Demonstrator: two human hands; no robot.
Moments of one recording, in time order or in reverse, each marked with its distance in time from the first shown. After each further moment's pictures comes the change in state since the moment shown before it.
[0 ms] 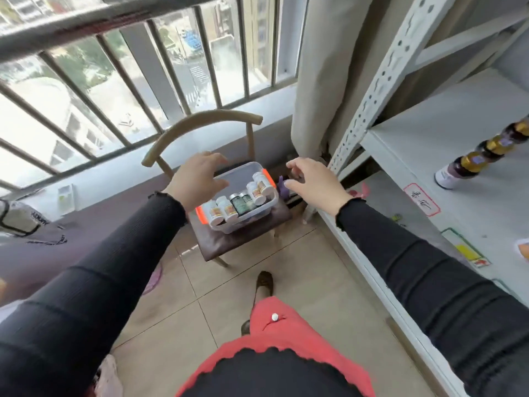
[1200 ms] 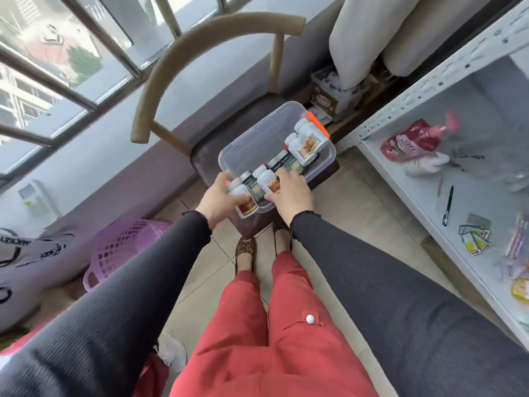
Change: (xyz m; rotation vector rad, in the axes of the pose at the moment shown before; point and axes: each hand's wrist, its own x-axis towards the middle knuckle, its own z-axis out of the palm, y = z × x) left_hand 0.081 -0.209 0.196 -0.813 -0.514 -0.551; right_hand 0.121 -0.048 0.304 -0.011 -0.122 0.473
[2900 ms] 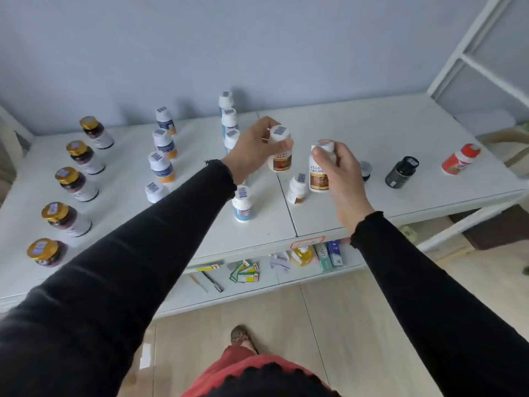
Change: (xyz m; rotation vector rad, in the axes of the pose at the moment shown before) left_hand -0.381 0.442 0.801 0.505 -0.915 1.142; right_hand -0.462 0.649 -0.423 1.362 1.387 0.298
